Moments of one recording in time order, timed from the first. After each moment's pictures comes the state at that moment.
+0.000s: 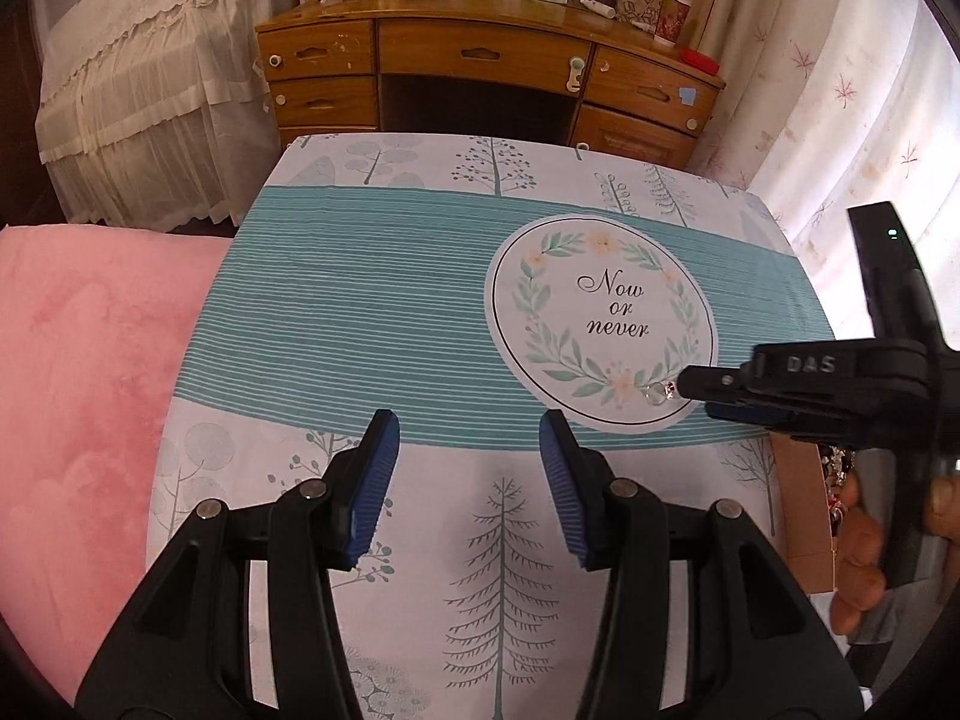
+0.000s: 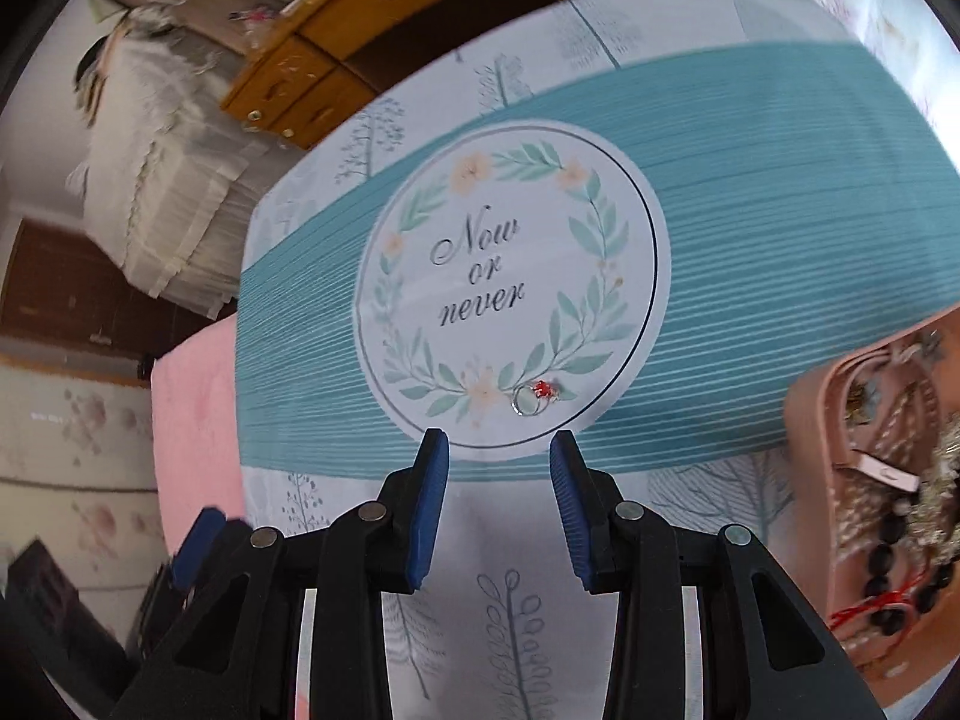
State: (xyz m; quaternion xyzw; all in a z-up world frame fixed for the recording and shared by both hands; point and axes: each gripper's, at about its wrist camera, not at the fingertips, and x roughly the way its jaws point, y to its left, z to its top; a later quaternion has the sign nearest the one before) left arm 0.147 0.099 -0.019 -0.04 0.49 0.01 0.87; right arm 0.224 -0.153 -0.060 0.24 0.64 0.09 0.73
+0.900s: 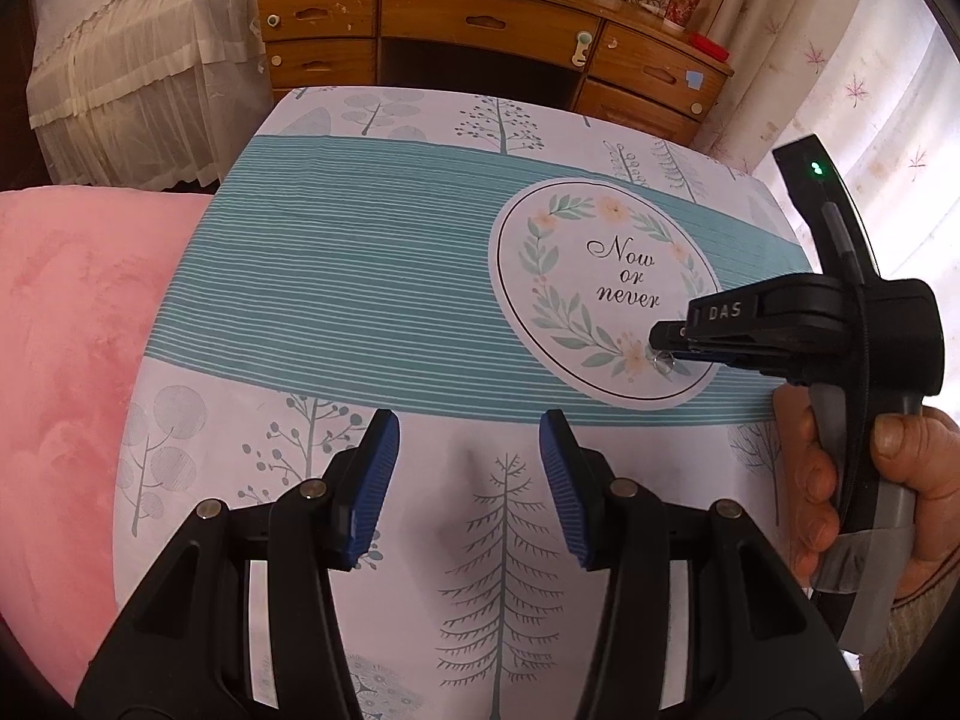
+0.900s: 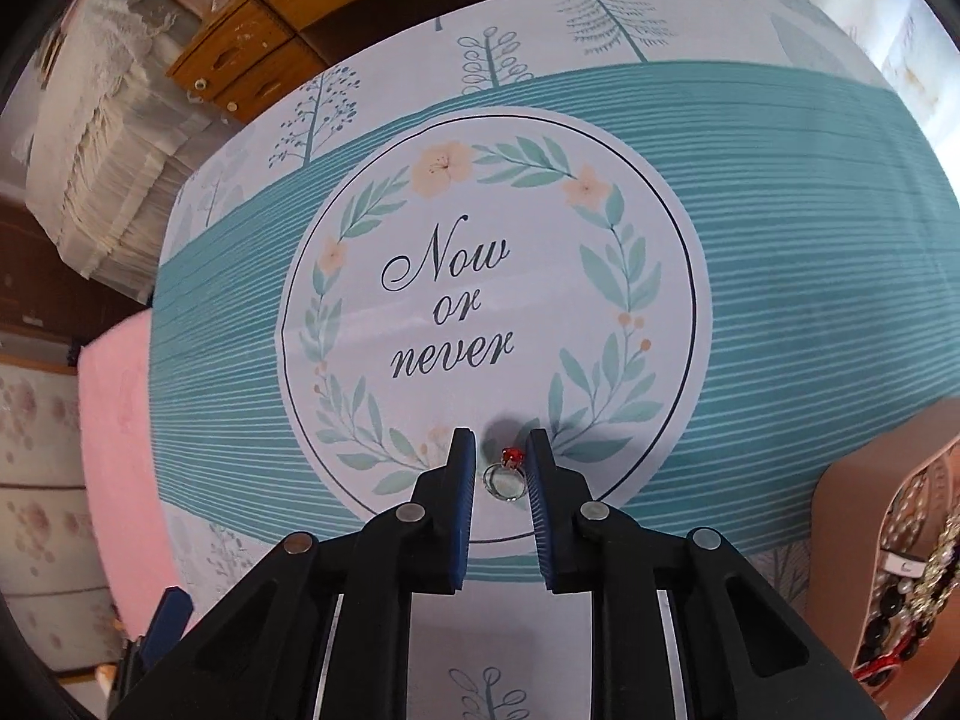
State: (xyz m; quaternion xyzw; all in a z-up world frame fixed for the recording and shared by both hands) left arm 0.149 0.106 -0.050 -0.07 0.51 0.00 0.85; right arm 0.271 -0.113 -0.095 0.14 0.66 0.04 0.74
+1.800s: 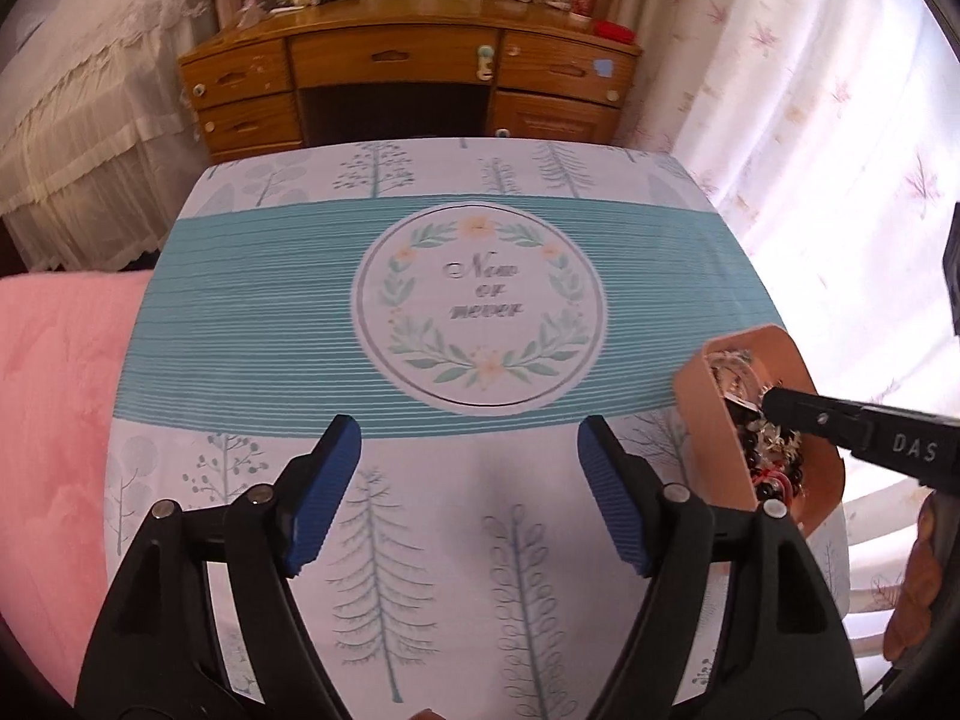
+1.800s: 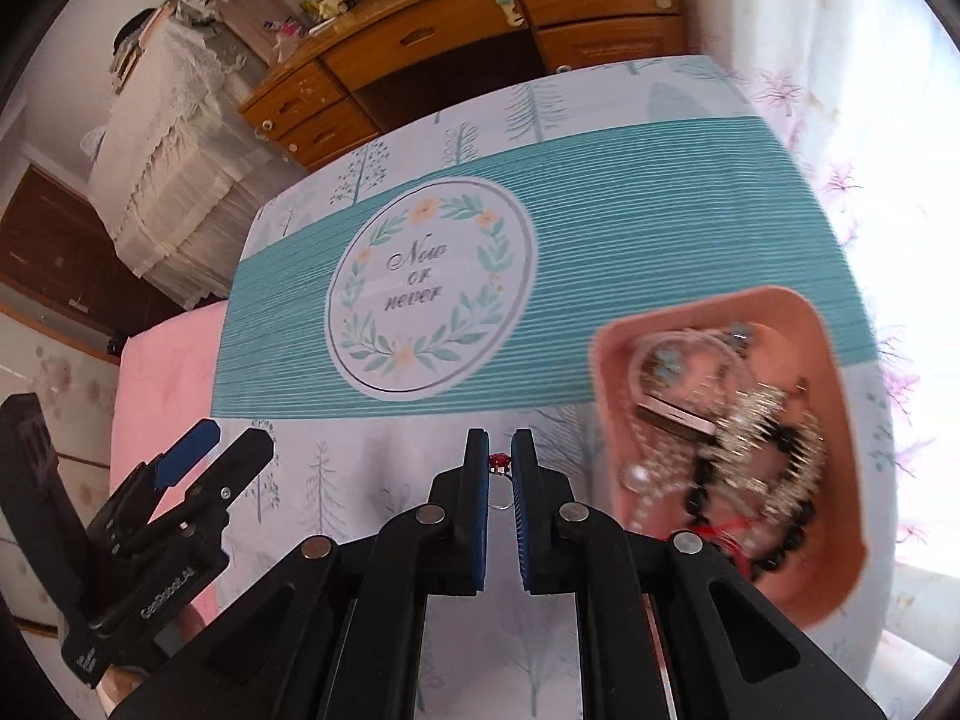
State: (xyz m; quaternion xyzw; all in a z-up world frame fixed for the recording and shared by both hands) left arm 0.135 0.010 -0.005 0.00 0.49 -0.07 0.87; right arm 0.139 -0.236 0.019 0.16 0.59 0.08 0.79
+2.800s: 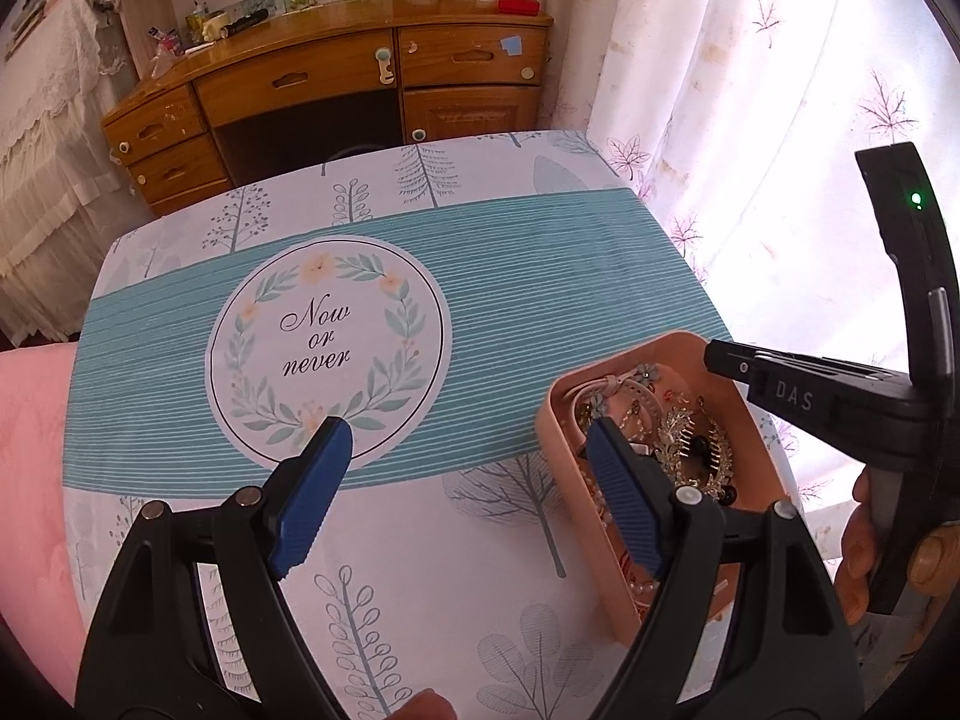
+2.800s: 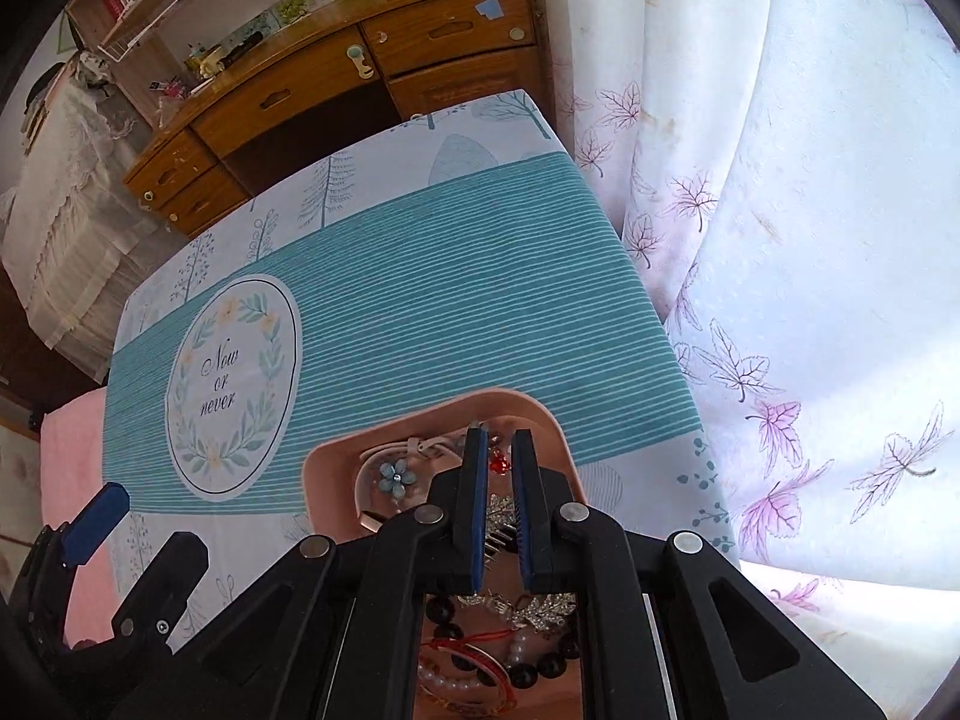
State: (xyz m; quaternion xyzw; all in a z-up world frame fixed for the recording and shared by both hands) left arm 0.162 -0.116 -0.007 0.06 0.49 -0.12 0.86; right arm 0.173 -0.363 -0.008 0.14 0.57 -0.05 0.81
